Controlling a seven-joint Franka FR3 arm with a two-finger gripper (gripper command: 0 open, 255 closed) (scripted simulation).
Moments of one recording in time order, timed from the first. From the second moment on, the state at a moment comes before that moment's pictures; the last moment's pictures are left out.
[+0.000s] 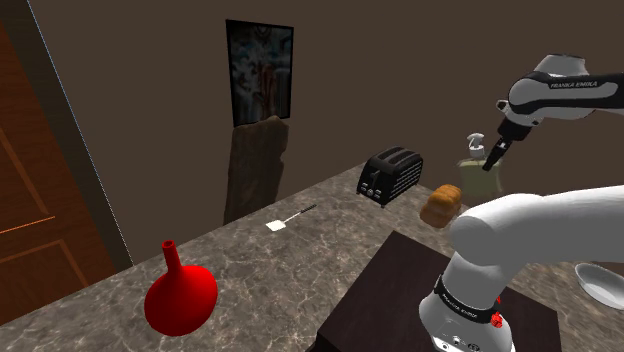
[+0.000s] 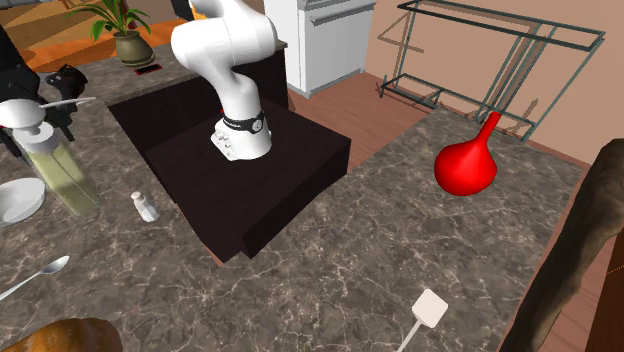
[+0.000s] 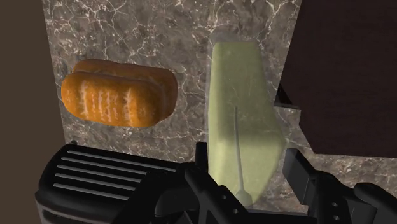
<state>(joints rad) -0.44 -0.85 -0.90 -2.49 -0.61 1.98 -0.88</state>
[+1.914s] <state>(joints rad) -0.13 -0.67 -1.48 -2.31 -0.70 2.24 -1.09</state>
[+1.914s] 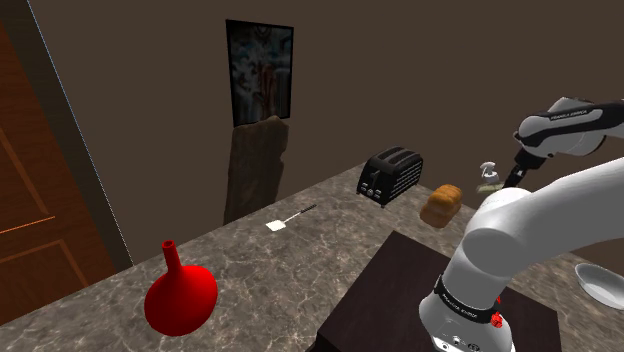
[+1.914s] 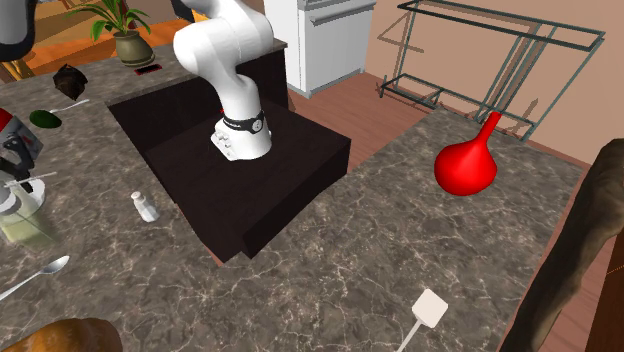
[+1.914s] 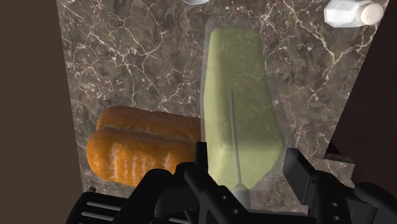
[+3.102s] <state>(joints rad) 0.09 -0.68 -1.80 -2.35 -0.85 2.45 -1.03</state>
